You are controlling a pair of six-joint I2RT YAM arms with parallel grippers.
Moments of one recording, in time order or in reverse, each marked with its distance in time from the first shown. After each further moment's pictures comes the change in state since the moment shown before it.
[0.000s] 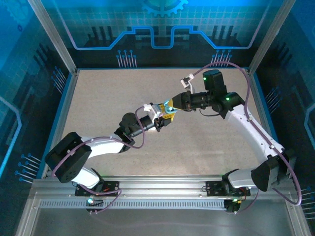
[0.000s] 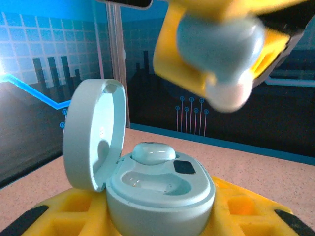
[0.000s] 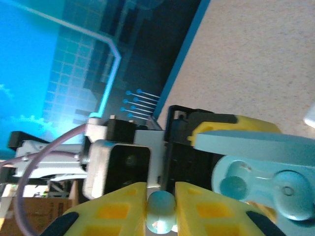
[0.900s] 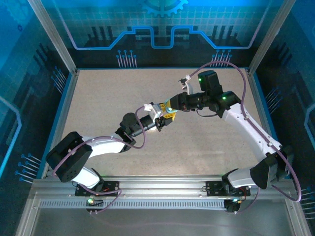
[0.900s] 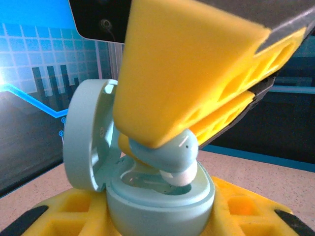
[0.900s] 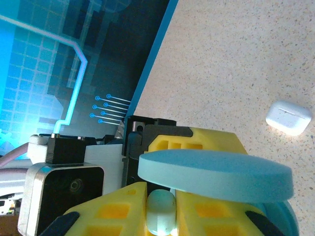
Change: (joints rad) left arm -0.011 0.007 0.011 0.019 -0.005 0.000; right arm 0.039 0.028 0.026 -0.039 0.135 -0.036
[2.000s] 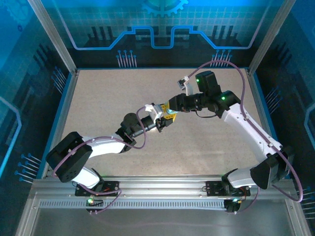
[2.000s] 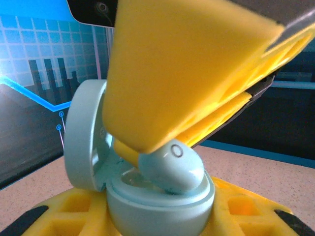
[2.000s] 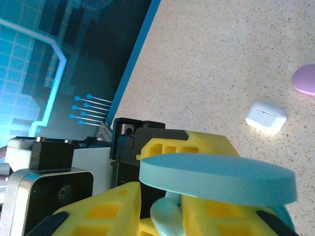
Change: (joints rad) left arm -0.008 0.000 0.000 -0.021 -0.007 -0.001; right arm 0.032 0.001 0.032 -0.072 0.111 -0.048
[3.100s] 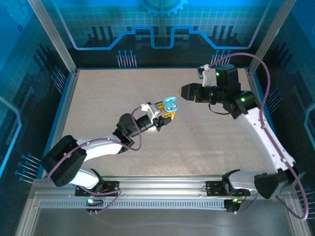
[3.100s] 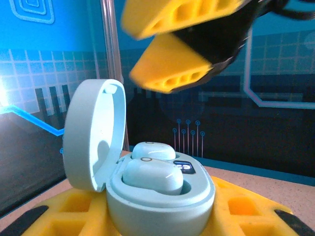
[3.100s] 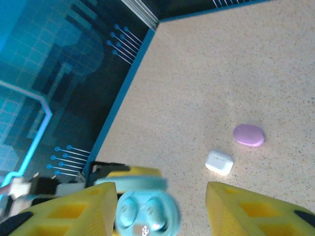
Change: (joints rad) left arm 0.000 -0.070 -0.007 0.022 0.009 0.002; right arm -0.114 -0.074 0.101 -0.029 0.134 -0.019
